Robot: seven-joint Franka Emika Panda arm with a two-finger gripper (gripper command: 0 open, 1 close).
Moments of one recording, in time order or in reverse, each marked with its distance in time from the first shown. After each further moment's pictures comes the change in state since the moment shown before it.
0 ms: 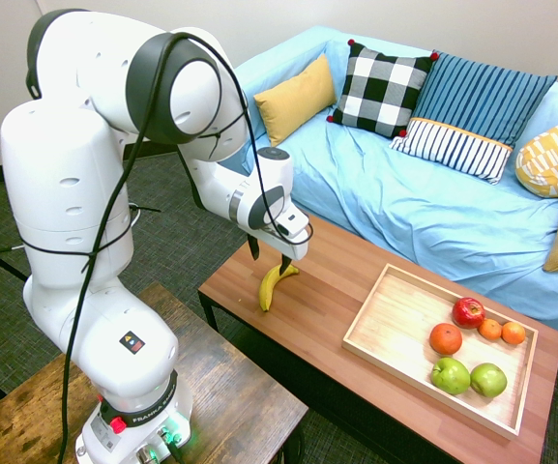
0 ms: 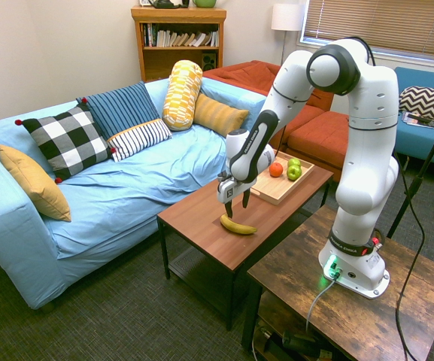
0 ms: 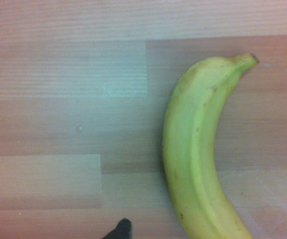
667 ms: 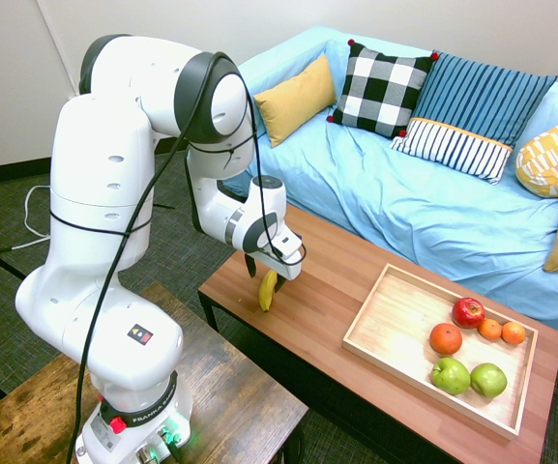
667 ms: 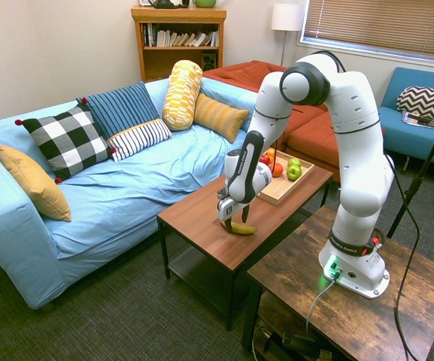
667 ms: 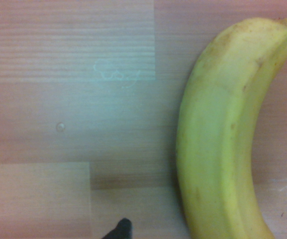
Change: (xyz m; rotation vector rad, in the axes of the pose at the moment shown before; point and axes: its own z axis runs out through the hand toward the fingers) arm -0.004 -0.002 0.058 0.004 0.011 0.015
